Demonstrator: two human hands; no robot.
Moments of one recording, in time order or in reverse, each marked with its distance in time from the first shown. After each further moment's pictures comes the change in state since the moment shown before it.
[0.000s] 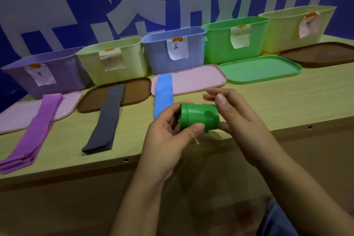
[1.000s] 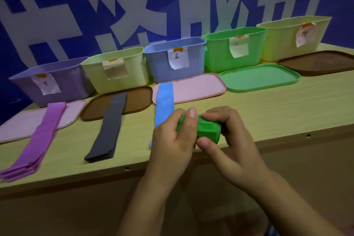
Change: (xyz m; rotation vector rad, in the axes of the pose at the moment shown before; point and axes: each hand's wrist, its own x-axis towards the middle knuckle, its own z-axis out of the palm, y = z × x) left_hand 0.000 0.015 0.016 0.458 0.072 0.264; right_hand -0.014 0.010 0.012 -0.249 -0.017 -0.573
